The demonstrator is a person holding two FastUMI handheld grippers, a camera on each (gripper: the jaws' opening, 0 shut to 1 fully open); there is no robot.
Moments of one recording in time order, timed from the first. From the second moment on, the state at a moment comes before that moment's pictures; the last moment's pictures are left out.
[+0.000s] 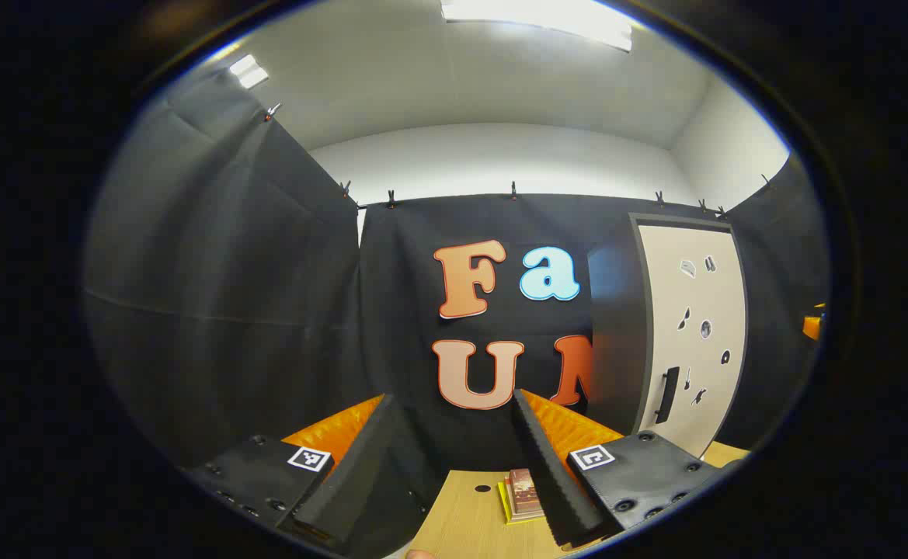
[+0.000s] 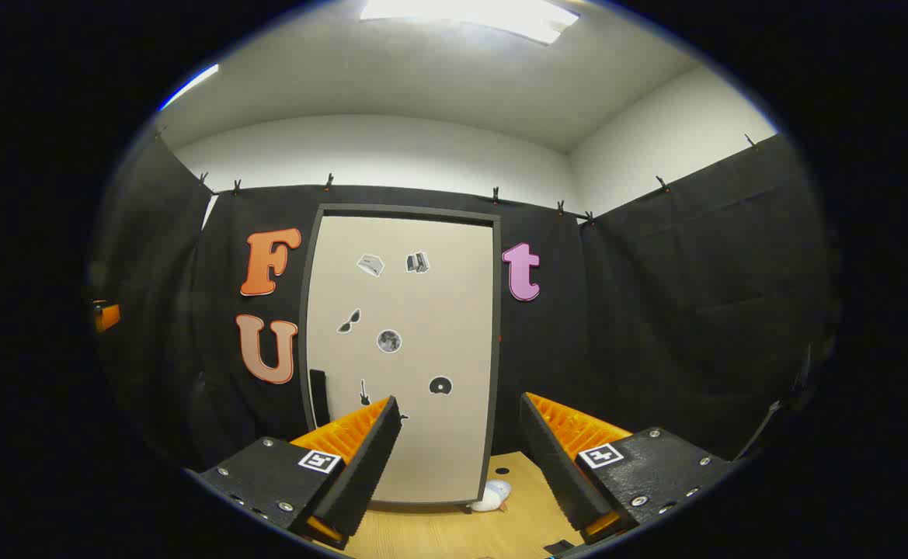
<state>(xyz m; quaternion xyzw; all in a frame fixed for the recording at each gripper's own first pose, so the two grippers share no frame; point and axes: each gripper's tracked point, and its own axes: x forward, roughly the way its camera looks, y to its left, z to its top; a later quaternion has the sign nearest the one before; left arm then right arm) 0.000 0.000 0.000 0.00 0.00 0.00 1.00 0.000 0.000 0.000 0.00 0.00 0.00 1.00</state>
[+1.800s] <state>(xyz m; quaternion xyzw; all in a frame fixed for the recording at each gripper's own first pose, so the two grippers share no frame) 0.002 0.005 -0.015 0.01 -0.01 0.04 1.00 0.076 0.122 -0.060 -0.02 0.04 0.08 1.00</state>
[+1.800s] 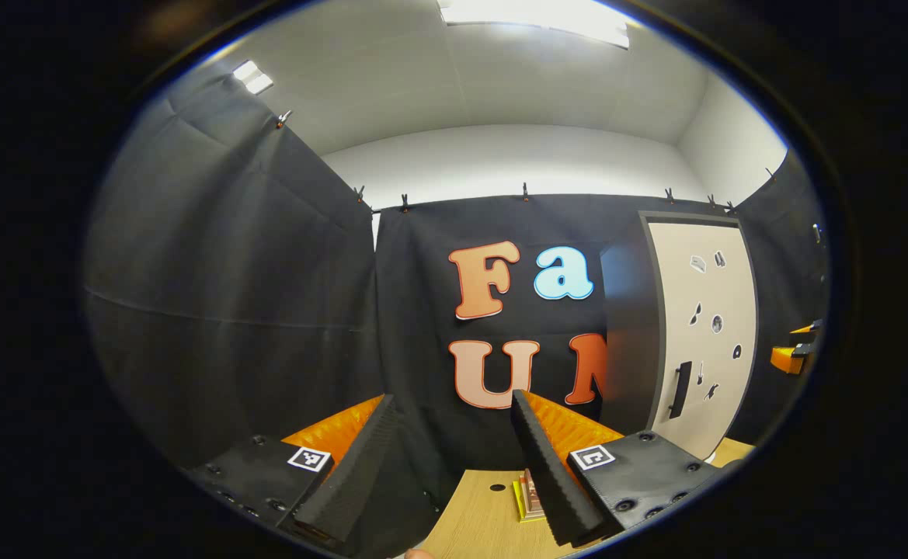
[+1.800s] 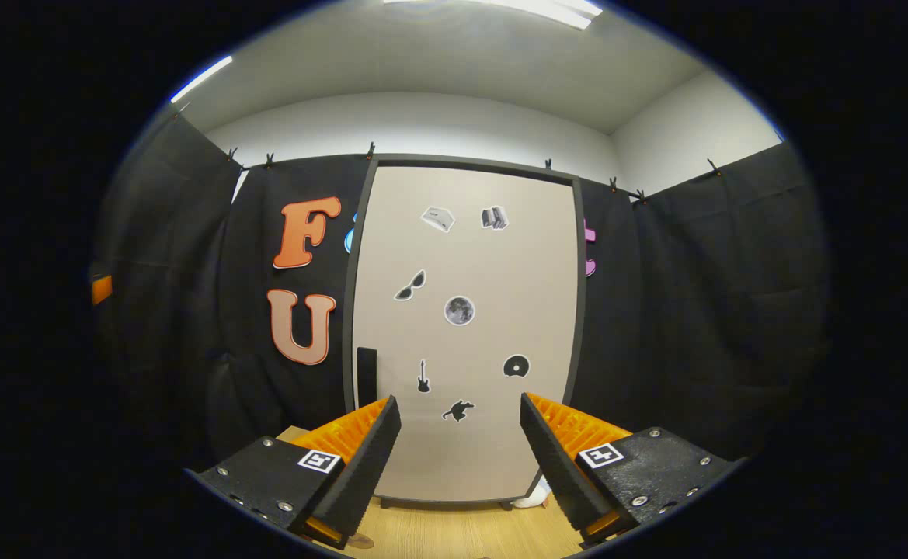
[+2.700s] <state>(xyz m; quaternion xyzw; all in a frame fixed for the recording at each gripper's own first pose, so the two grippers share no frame) -0.037 0.059 -0.026 0.04 0.00 0.11 0.99 0.223 0.251 -0.129 -0.03 0.05 0.09 0.99</state>
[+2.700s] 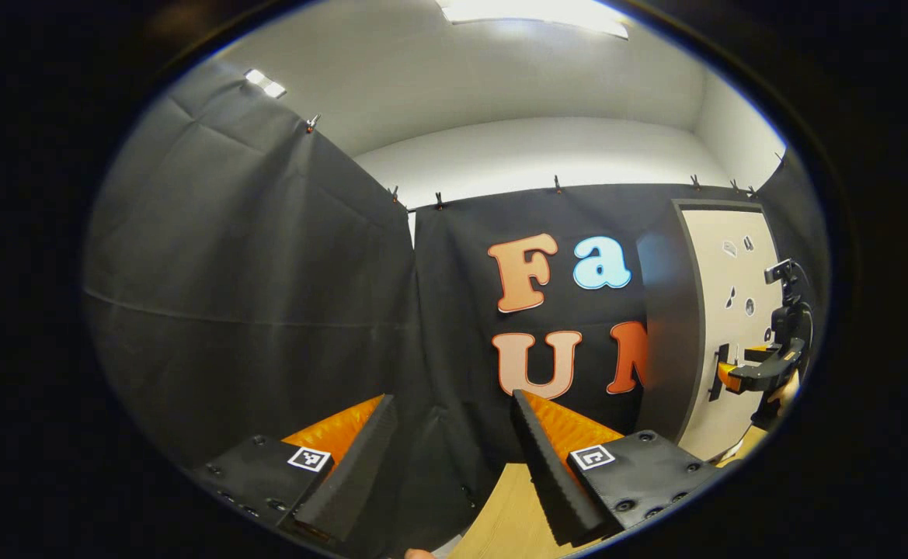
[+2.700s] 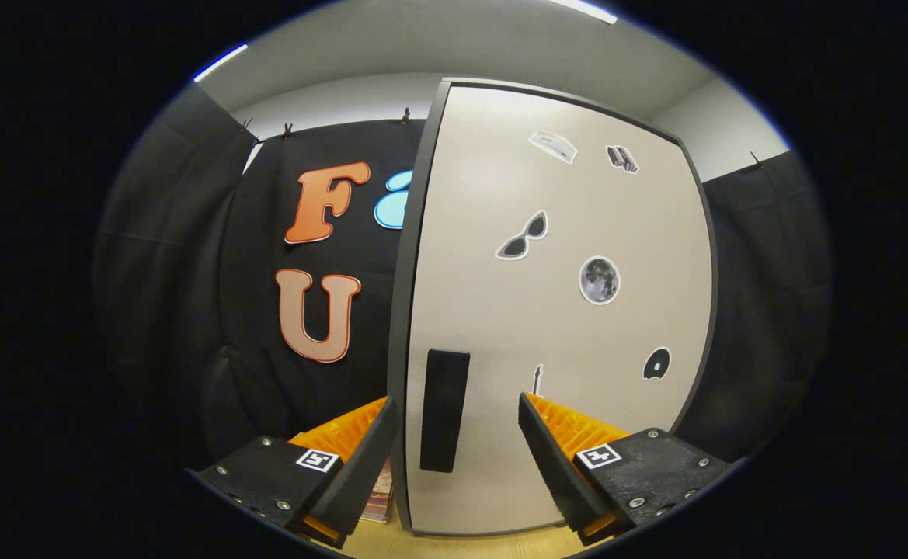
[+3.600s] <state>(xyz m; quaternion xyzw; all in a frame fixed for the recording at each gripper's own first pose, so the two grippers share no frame) -0.050 0.070 -0.039 0.04 0.01 0.13 0.99 0.238 0.269 -0.169 0.02 0.10 0.14 0.99</state>
